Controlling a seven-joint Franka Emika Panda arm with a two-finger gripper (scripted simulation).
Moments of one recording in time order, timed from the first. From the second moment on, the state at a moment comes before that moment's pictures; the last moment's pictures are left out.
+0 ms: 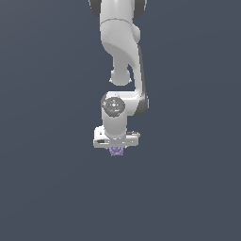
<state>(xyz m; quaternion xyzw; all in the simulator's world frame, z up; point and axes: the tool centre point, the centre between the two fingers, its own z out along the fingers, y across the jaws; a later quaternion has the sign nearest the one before) 0.033 -0.020 0.054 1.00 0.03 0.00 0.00</state>
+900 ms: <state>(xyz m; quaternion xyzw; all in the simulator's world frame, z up) -0.044 -0.041 0.161 1.00 0.03 0.00 0.00</state>
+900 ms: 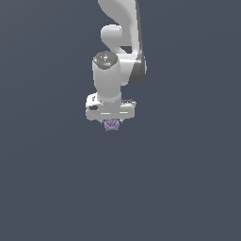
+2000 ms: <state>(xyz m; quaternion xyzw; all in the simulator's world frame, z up) -0.125 -0.066 0.284 1.00 0.03 0.00 0.00</state>
